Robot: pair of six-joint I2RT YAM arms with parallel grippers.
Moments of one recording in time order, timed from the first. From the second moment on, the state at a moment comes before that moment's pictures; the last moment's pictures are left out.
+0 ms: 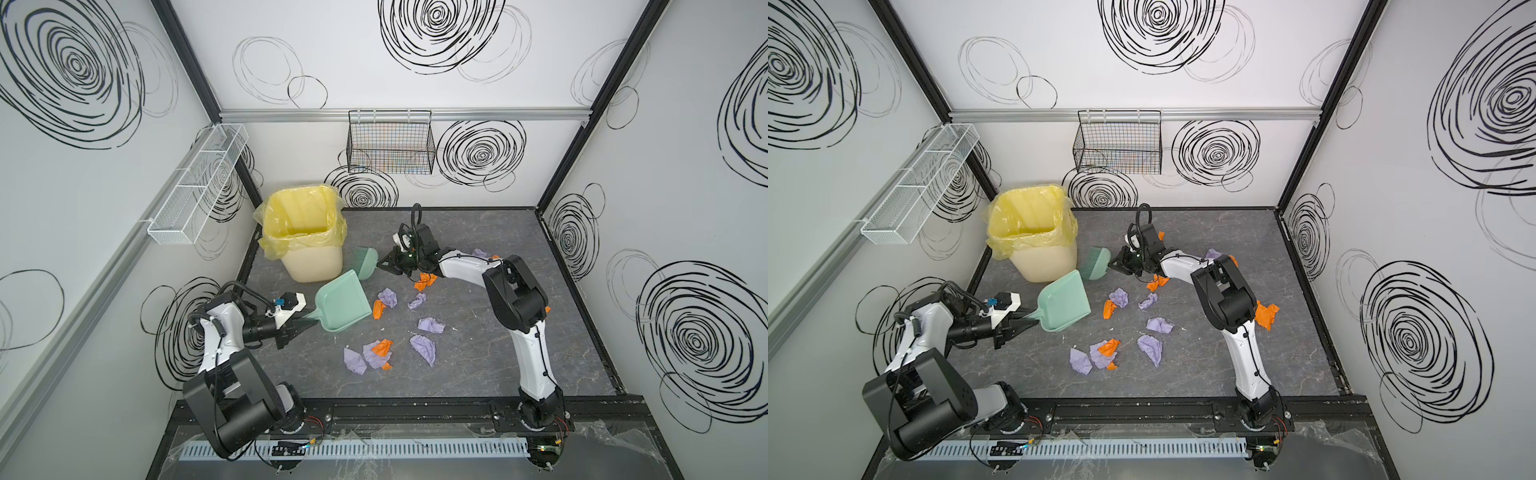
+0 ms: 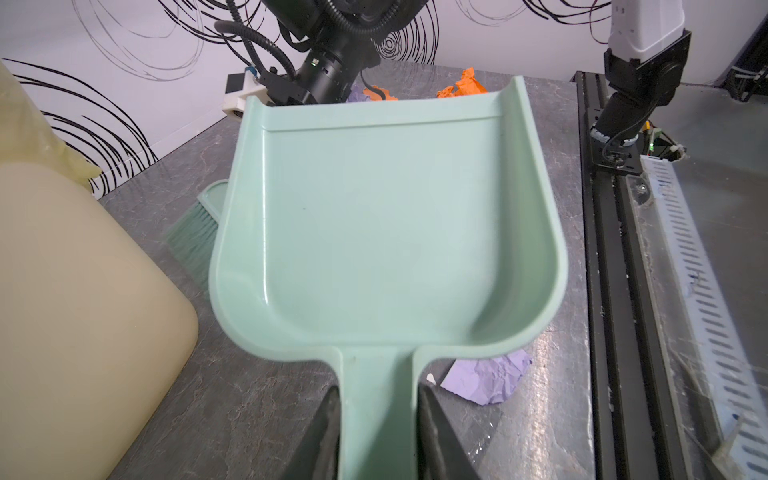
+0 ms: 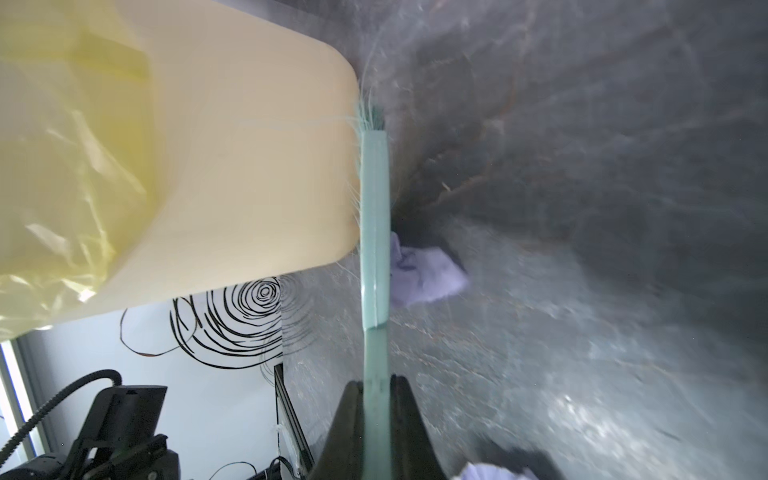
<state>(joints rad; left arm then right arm) 0.64 1.27 0.81 -1.45 1.14 1.99 0.55 2.16 1.46 0.01 -0.64 0.93</state>
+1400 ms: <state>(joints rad) 0.63 1.25 0.85 -1.45 1.13 1.91 0.79 1.72 1.10 -0.37 -1.04 0.54</state>
